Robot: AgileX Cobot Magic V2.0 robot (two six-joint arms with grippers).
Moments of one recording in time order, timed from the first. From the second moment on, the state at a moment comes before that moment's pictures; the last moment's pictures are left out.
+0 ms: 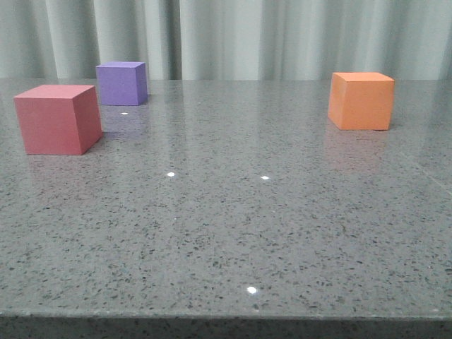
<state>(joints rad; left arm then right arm) -0.08 0.00 0.00 0.09 0.04 -0.13 0.03 0.93 -0.88 0.02 0.74 0.19</state>
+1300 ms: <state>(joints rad) -0.08 0.00 0.00 0.09 0.04 -0.13 0.19 1.70 -1.50 0.02 0.75 0.14</state>
